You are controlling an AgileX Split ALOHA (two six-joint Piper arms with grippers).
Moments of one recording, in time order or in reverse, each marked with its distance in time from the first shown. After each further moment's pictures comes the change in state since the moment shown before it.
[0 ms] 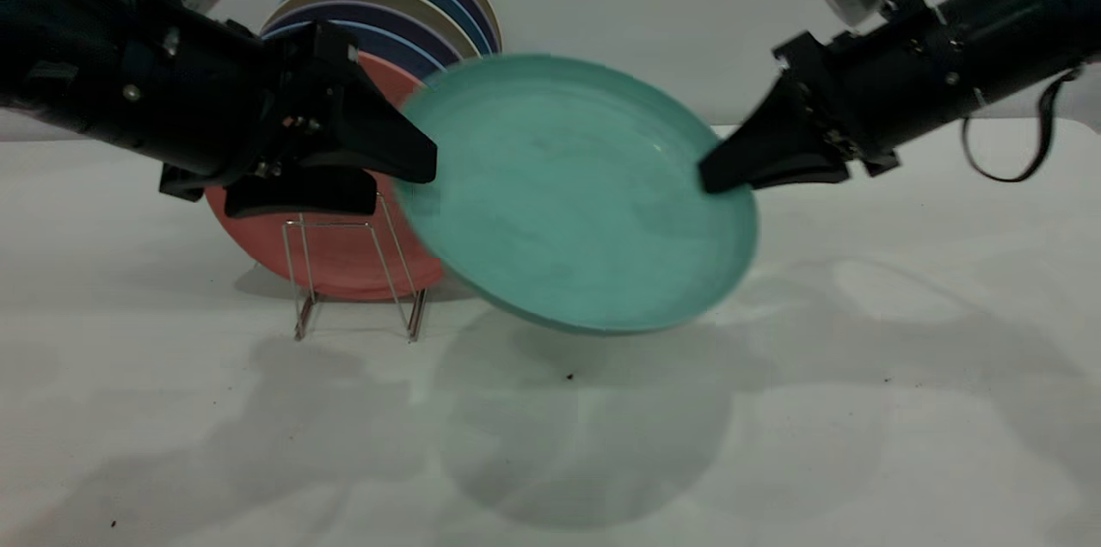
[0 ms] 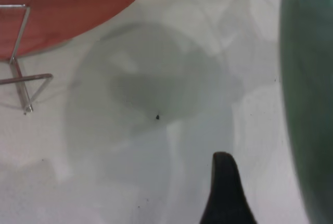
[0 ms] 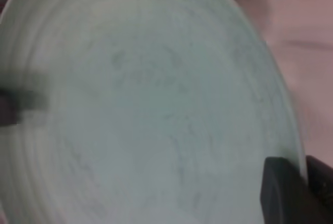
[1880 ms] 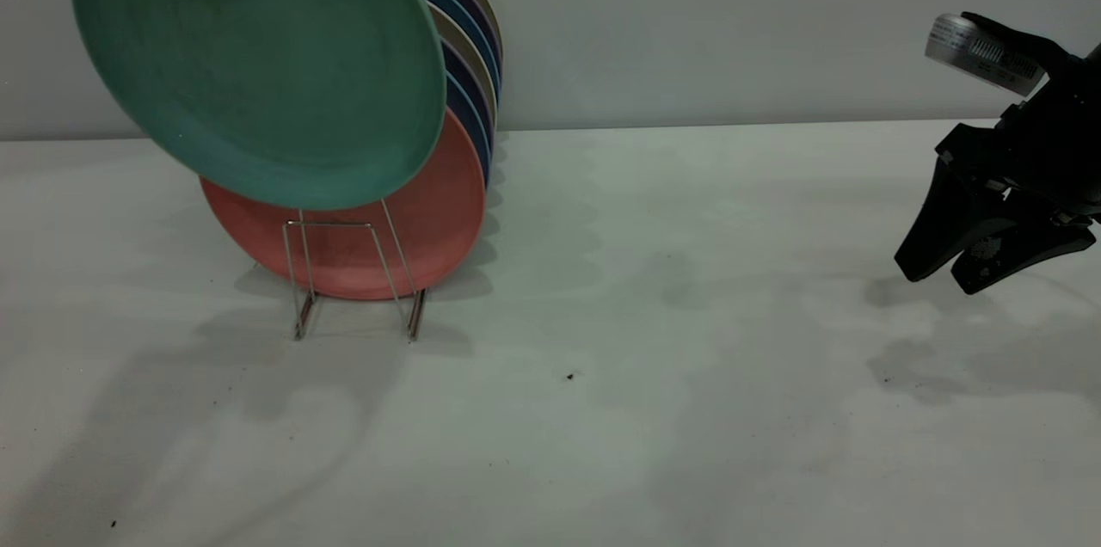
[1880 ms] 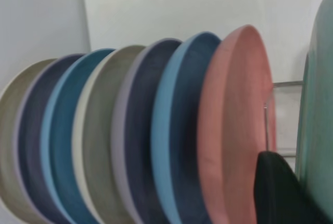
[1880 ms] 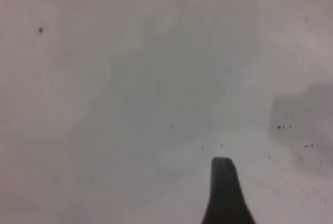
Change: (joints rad) left arm 0.000 0.018 -0.695 1.248 0.326 0.350; right arm -0.182 -0.023 0.001 -0.634 -0.128 0.464
